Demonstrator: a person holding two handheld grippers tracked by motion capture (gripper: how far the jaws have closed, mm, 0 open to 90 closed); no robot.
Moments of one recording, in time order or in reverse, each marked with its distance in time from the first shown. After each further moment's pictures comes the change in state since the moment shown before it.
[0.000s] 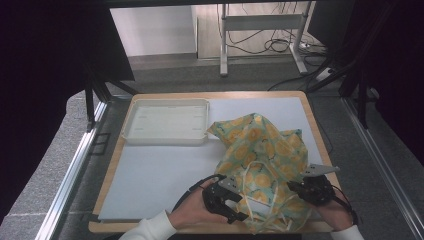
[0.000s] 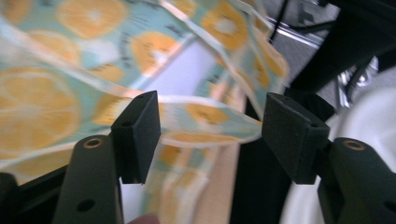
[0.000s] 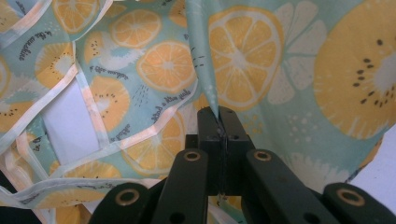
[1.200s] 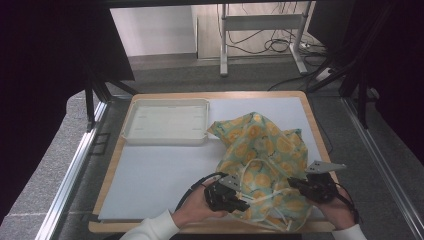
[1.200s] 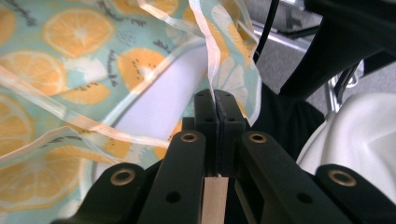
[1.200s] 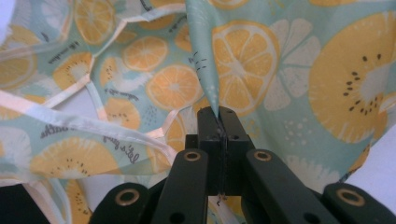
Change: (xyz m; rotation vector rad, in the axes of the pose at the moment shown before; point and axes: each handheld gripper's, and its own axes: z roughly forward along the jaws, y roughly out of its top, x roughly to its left) left arm 0.008 0.007 -0.006 -0.066 0.004 -0.005; right arm -0.004 0.008 -0.011 -0.066 0.032 0.028
